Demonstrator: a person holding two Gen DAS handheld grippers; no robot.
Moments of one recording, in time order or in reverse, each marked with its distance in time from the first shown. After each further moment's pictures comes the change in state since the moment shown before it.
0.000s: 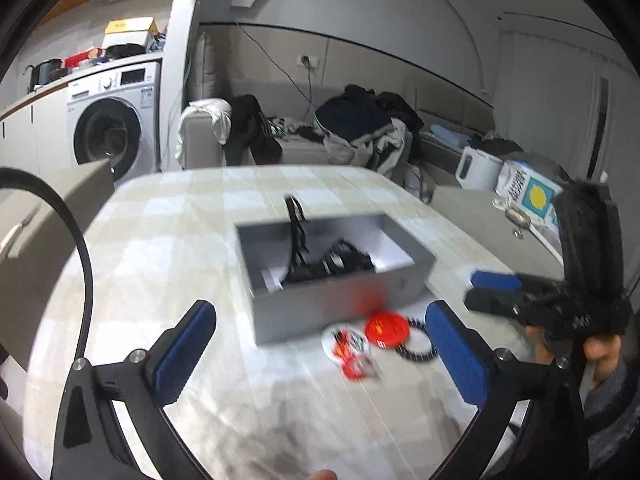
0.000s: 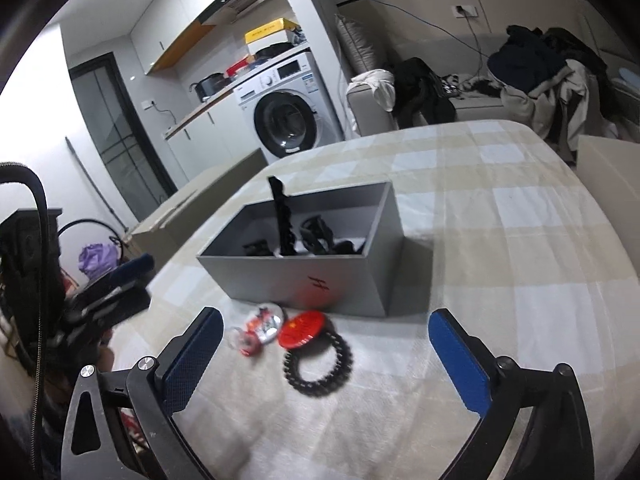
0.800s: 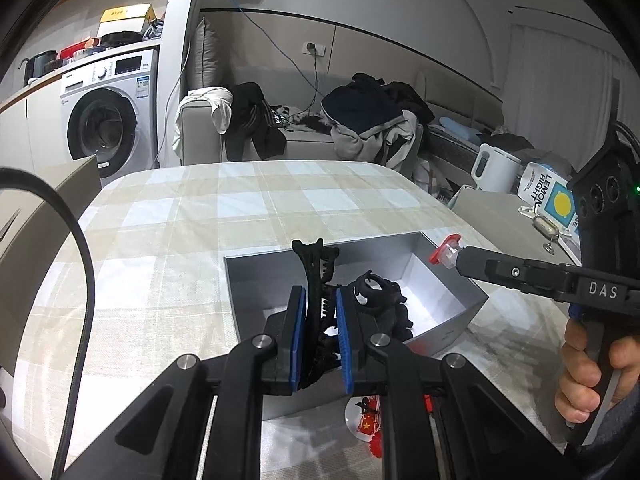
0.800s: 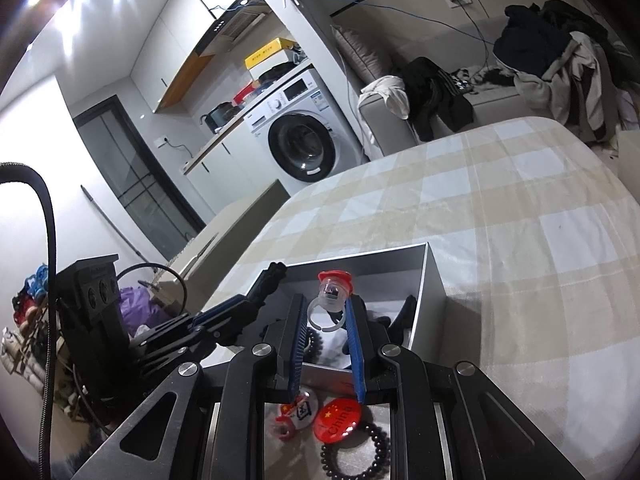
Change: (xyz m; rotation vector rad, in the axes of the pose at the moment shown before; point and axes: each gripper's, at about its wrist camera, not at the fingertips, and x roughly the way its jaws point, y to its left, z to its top) left arm 0.048 0.014 0.034 -0.017 0.020 0.015; right arm 0.031 -0.004 0.054 0.114 -0.055 0.163
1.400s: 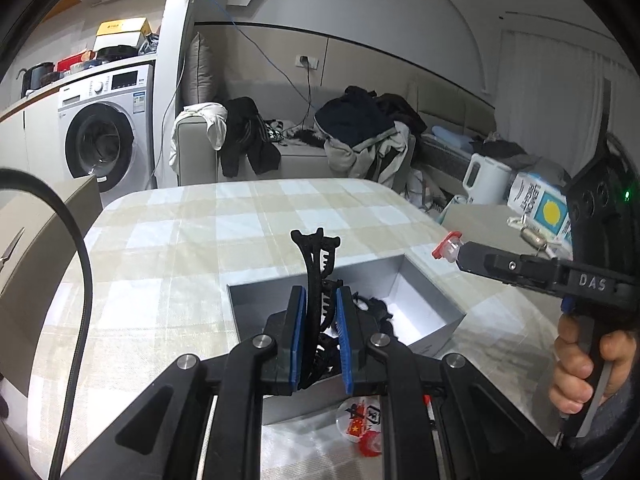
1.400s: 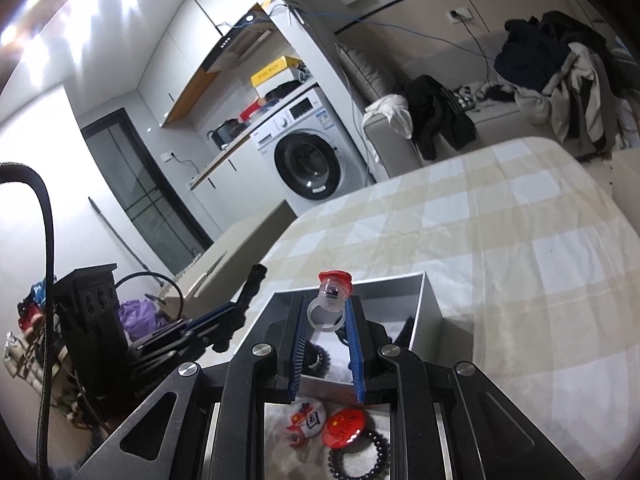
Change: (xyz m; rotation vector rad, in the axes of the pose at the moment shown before) left arm -0.011 0.000 0.010 0.023 -0.037 -0.013; right arm -0.019 0.002 0.009 -0.002 -0.053 0.019
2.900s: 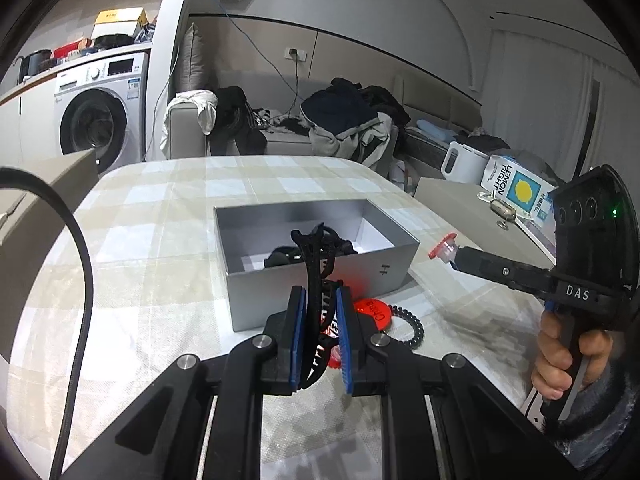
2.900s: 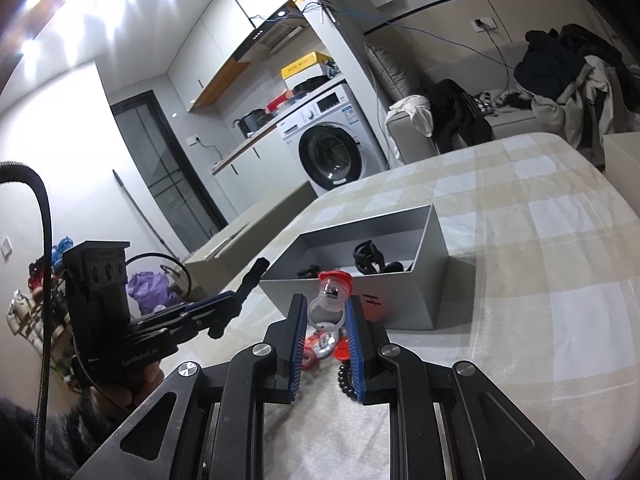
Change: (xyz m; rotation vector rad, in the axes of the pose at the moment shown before) left arm -0.041 -0.017 -0.042 -0.021 0.011 -0.060; right arm -0.038 0.008 -0.064 -0.091 -0.012 0.055
